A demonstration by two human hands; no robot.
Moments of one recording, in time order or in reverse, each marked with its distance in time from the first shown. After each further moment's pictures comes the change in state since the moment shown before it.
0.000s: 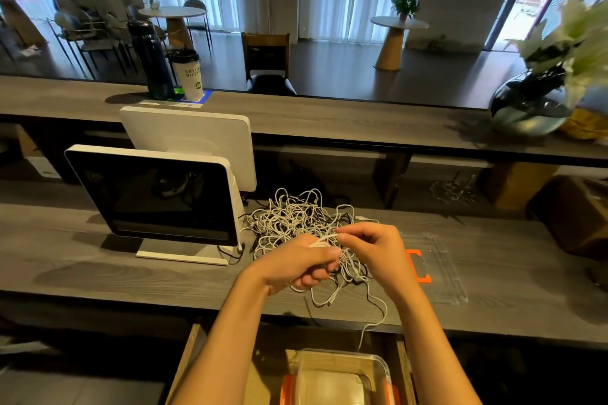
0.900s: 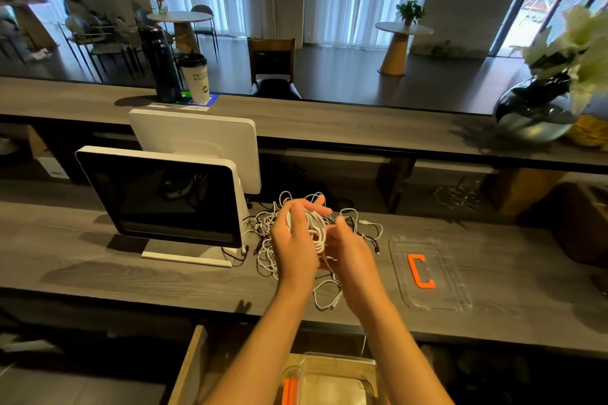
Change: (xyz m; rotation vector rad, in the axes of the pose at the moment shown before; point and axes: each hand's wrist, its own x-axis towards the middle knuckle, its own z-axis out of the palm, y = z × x) left_hand 0.015 0.019 0.047 -0.442 1.080 0.567; right_hand -0.014 -0.028 0.057 0.326 -0.019 0.313
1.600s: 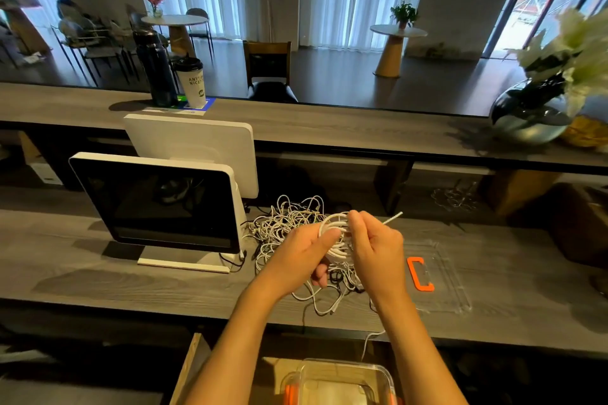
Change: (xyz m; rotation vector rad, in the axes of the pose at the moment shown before) left_hand 0.023 0.014 -0.034 0.474 -0.811 -0.112; right_hand 0.014 -0.003 -0.029 -0.520 0.308 -0.708
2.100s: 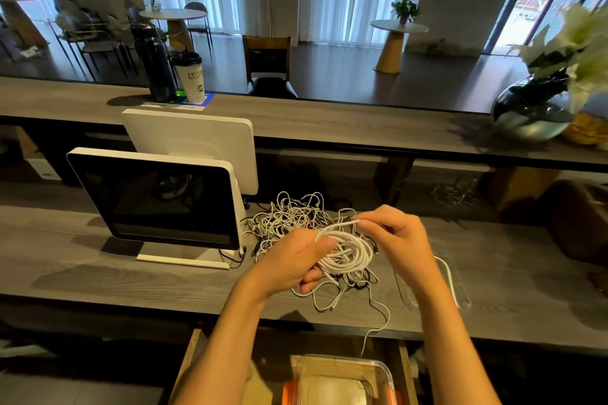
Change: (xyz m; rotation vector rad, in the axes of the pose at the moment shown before) left_hand -0.002 -0.010 -0.013 -0.114 -0.219 -0.017; right_hand 0.024 0.026 -0.041 0.160 -0.264 0.100
